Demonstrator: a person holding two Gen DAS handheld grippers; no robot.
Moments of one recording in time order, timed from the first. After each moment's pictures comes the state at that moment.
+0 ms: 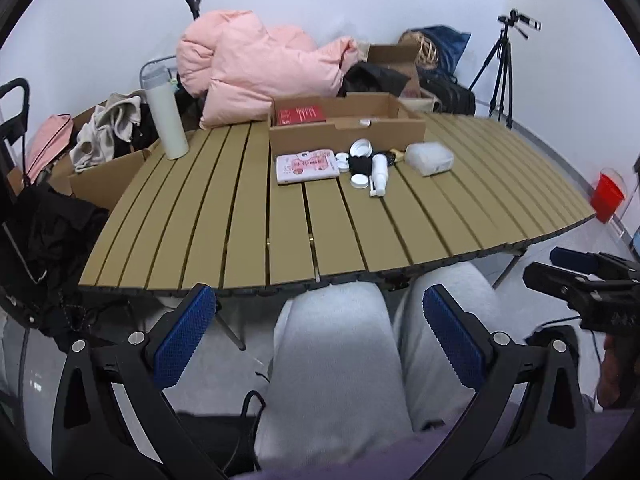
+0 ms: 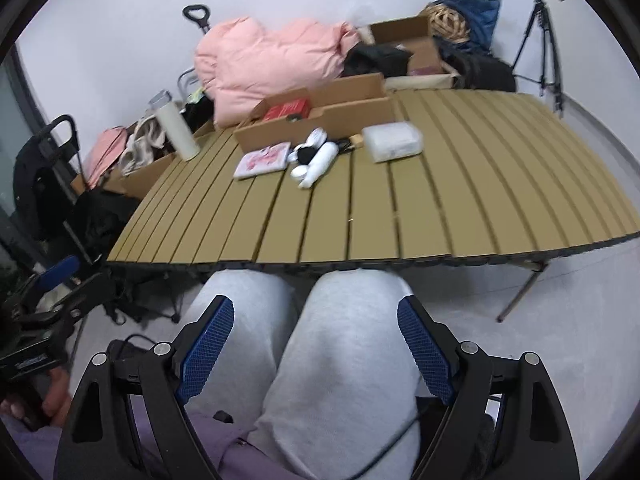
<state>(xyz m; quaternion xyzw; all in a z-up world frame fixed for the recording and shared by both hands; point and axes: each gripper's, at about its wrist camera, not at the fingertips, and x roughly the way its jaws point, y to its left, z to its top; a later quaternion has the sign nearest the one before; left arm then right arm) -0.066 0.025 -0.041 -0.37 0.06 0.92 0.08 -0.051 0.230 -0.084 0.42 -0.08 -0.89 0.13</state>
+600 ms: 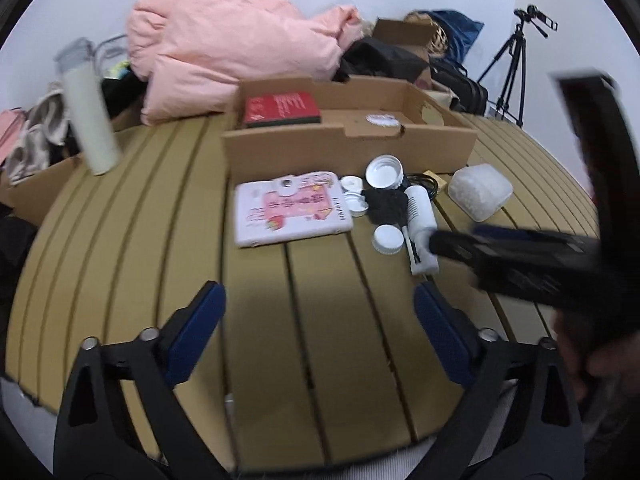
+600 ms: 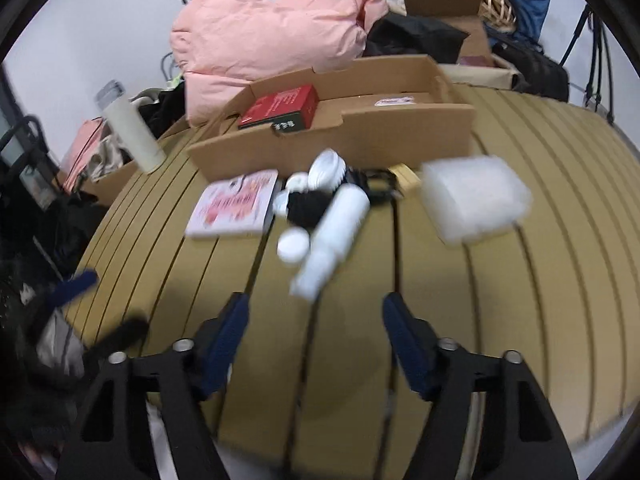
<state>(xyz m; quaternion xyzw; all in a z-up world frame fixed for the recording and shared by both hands) -0.257 0.042 -0.110 -0.40 0.03 0.91 0.13 -0.290 0.175 -0.150 0.46 -0.07 -0.88 0.13</state>
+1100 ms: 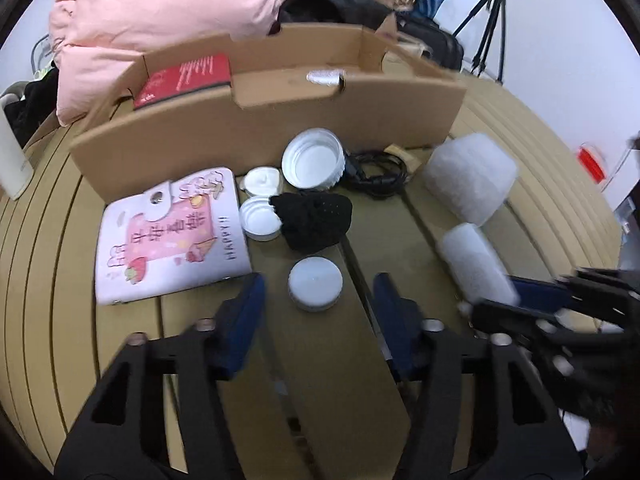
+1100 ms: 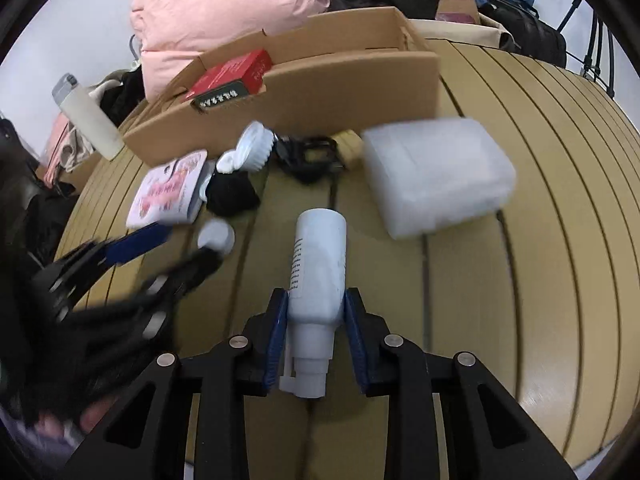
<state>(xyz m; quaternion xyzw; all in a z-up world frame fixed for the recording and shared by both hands) -0.323 0.121 -0.156 -0.46 0.06 0.87 0.17 -0.285 0.224 -0.166 0.52 -0.06 -0.84 0.11</state>
